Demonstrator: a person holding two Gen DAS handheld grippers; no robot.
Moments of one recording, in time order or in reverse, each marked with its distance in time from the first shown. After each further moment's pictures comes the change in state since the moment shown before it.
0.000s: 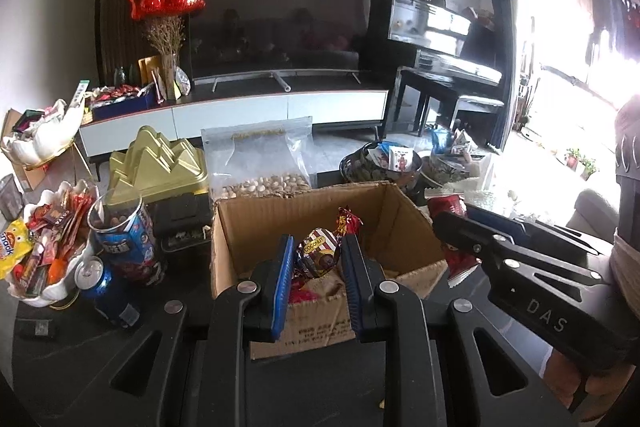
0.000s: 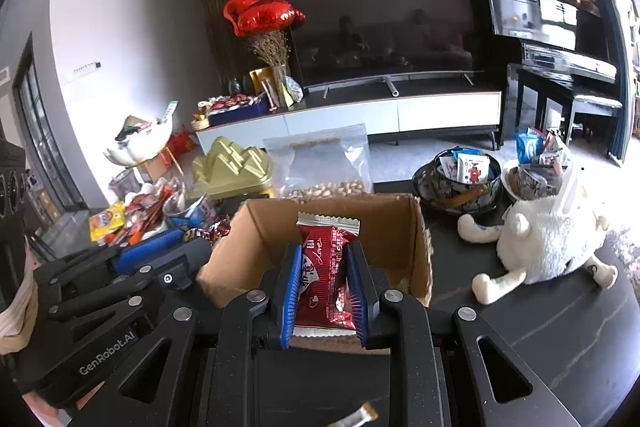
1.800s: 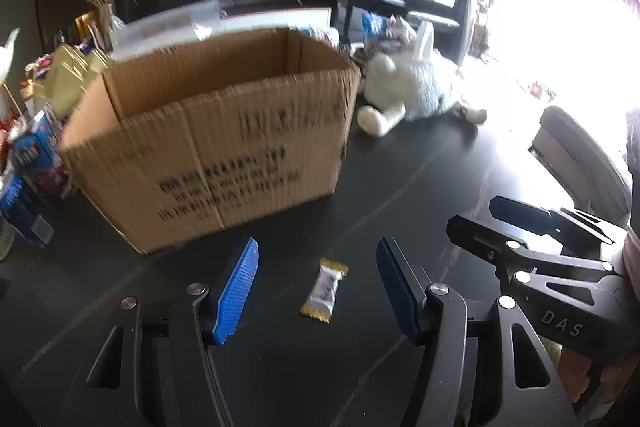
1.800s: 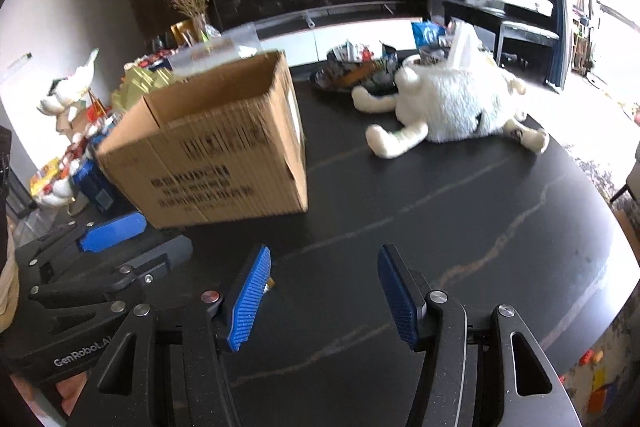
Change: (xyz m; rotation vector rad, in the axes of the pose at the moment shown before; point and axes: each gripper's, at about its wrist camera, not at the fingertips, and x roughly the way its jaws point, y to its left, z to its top) left arm 0.037 -0.084 -0.120 0.111 0.257 -0.156; right arm -0.038 -0.075 -0.143 0.138 0.213 -0.221
